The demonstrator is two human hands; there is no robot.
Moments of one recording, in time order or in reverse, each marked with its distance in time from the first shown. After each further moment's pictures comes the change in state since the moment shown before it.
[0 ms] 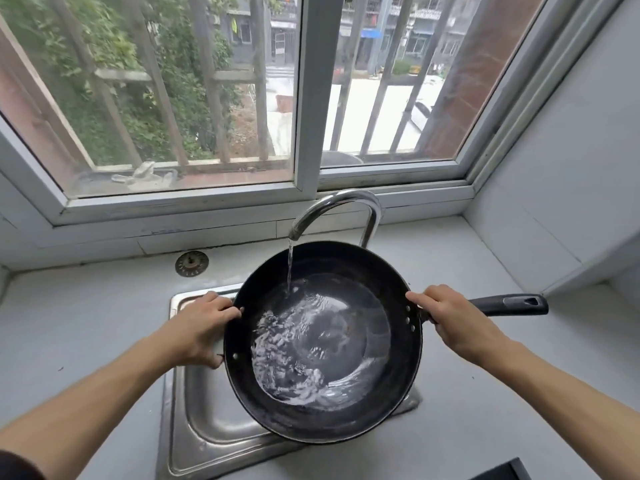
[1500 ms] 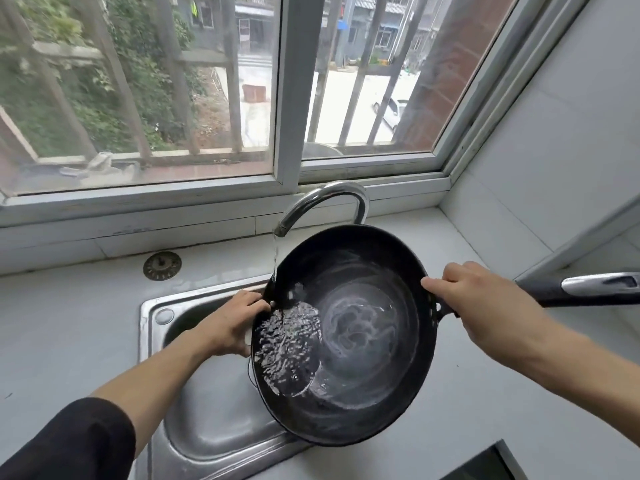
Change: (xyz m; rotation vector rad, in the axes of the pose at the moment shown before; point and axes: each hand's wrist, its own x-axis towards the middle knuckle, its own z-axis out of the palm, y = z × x) left_hand 0.092 0.000 0.078 -0.246 0.065 0.186; right_hand -0.005 -0.073 -0.117 -0.288 -0.223 0.184
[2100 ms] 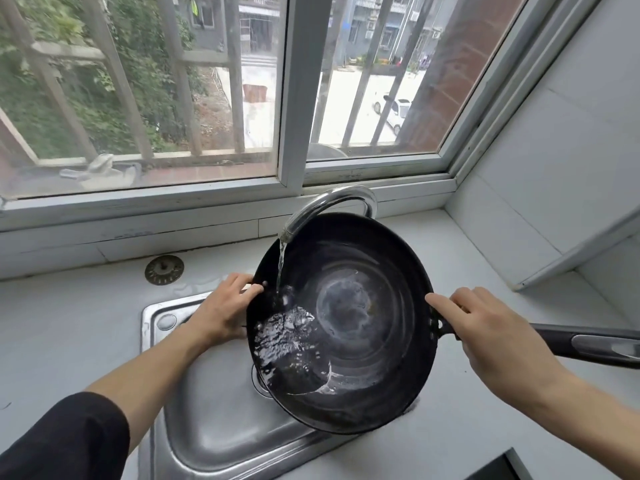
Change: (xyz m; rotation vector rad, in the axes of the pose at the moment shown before) left_hand 0.004 -0.011 -0.028 0.166 0.171 -0.028; right_hand -0.015 -0.015 0.029 0.001 0.134 0.072
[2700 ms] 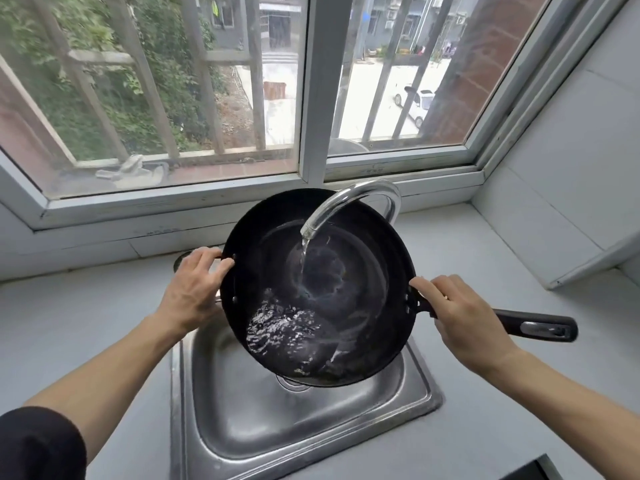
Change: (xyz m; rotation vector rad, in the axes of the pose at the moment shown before) left_hand -0.038 -0.033 -0.064 0.288 0.164 -0.185; right_hand 0.049 -0.017 0.073 0.215 0.190 -0.074
